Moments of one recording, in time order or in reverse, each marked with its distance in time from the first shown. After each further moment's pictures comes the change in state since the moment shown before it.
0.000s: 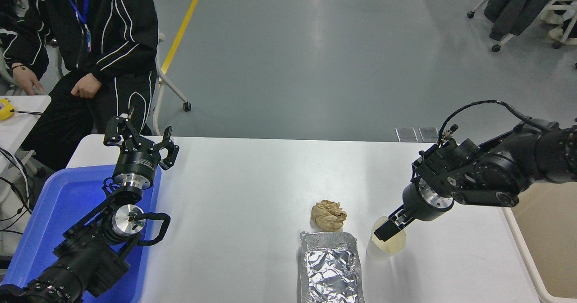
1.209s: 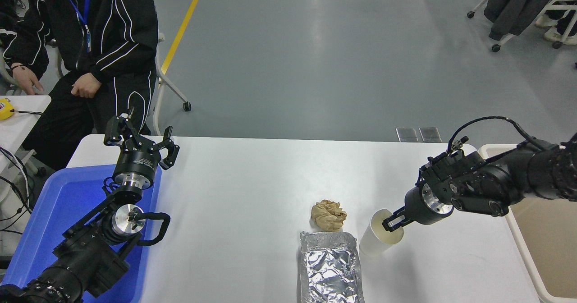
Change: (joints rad) left arm 0.000 0.000 0.000 0.000 0.000 0.000 0.000; right arm -0.072 0.003 0.012 -0.127 0.072 -0.032 0.058
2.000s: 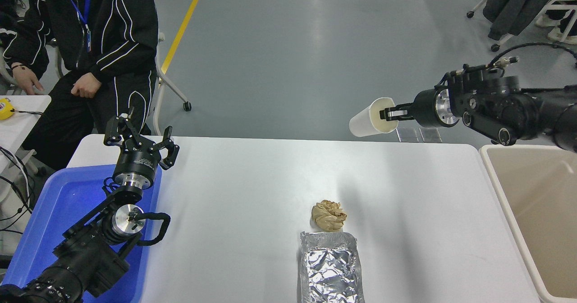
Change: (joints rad) left arm 0.000 0.000 0.000 0.000 0.000 0.000 0.000; right arm -0.005 -0.062 0.259 -0.599 0.366 0.027 0.018
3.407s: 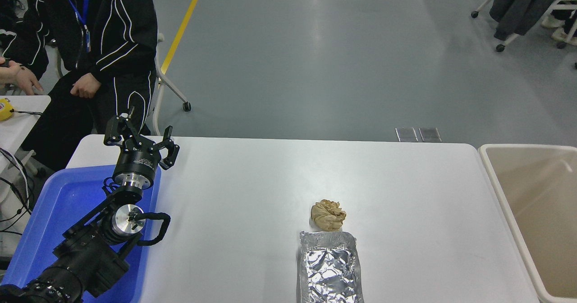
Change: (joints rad) left arm 0.000 0.000 0.000 0.000 0.000 0.000 -0.001; right arm -0.672 -0.231 0.464 -0.495 0.298 -0.055 -0.443
